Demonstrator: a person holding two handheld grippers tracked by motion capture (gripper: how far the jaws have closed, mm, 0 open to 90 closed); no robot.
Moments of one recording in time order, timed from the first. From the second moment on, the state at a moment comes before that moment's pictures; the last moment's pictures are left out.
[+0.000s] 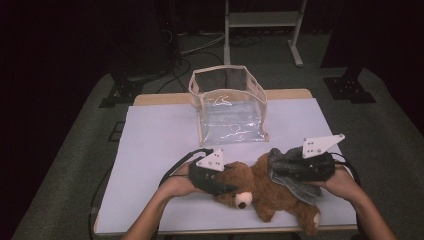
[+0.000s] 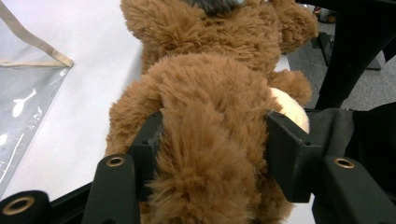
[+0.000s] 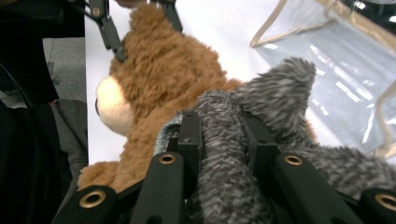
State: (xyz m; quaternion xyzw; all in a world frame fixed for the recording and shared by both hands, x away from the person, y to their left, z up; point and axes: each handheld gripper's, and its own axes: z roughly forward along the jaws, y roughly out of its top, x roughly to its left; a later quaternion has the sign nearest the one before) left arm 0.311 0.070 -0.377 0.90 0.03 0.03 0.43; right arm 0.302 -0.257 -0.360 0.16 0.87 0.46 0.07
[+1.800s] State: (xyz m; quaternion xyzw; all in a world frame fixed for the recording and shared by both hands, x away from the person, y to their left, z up) left arm 0.303 0.064 -0.382 0.90 0.01 0.03 0.44; right arm 0.296 -0.295 -0.350 0.17 0.88 0.43 0.09
